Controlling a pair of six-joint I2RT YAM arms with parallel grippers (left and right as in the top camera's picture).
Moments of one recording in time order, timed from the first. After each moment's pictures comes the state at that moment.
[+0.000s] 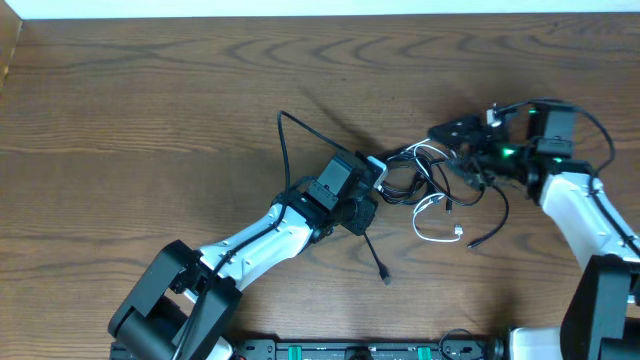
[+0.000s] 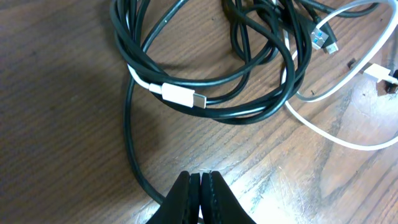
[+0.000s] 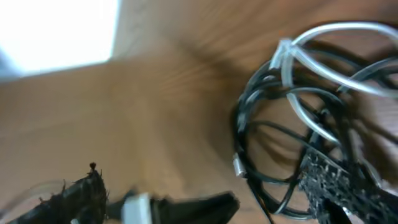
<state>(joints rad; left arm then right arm) -0.69 1.66 0.84 -0.14 0.23 -0.15 -0.07 1.58 0.90 -0.27 -0.82 0.79</state>
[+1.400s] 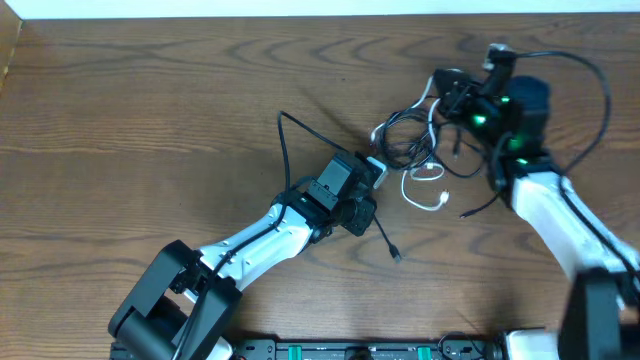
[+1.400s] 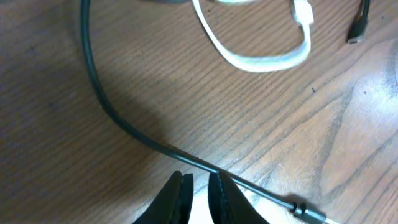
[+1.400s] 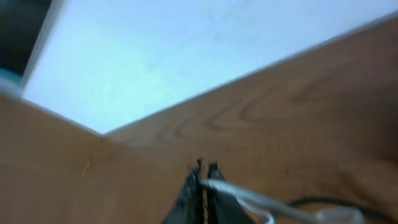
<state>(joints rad) -0.69 1.66 0.84 -0.15 0.23 -0.15 0.09 1.52 0.90 0.35 -0.43 0.62</state>
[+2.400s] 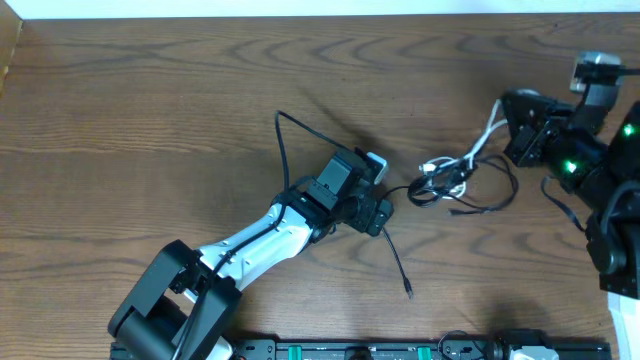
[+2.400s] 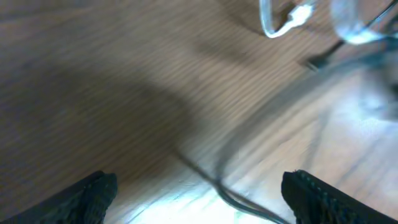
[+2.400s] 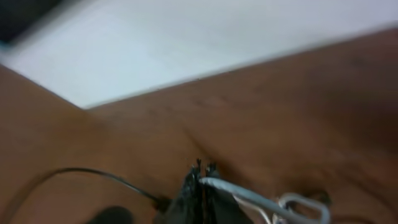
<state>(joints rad) -0.69 1.65 0.84 -0.09 0.26 -0.21 0.02 1.04 1.31 -0.72 -0.36 0.39</state>
